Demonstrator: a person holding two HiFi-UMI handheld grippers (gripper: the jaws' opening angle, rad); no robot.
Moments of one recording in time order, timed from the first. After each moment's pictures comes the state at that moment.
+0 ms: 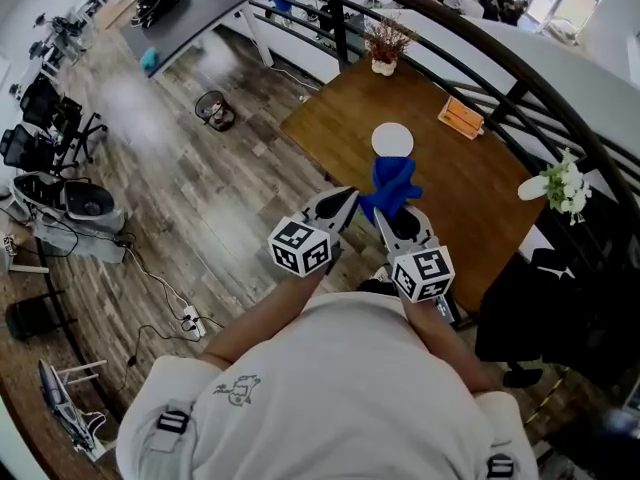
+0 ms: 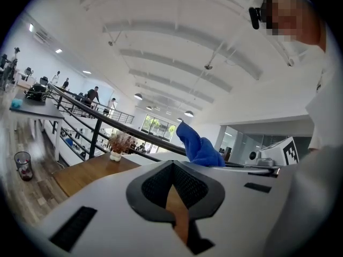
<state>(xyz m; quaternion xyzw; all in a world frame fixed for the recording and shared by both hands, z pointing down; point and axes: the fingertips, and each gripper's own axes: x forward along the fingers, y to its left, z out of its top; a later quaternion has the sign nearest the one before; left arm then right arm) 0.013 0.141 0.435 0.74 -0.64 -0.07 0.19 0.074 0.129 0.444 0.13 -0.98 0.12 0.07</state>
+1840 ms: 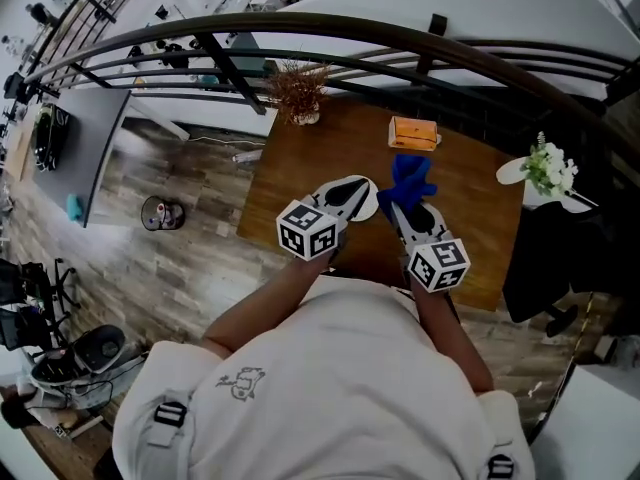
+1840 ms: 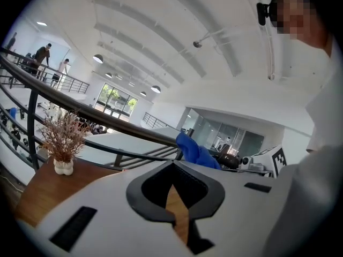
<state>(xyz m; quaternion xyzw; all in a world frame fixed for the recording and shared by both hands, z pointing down) -0.044 -0.151 0.461 0.88 -0.41 0.00 0.25 0.032 -0.130 0.484 0.38 -0.90 0.21 0.06</state>
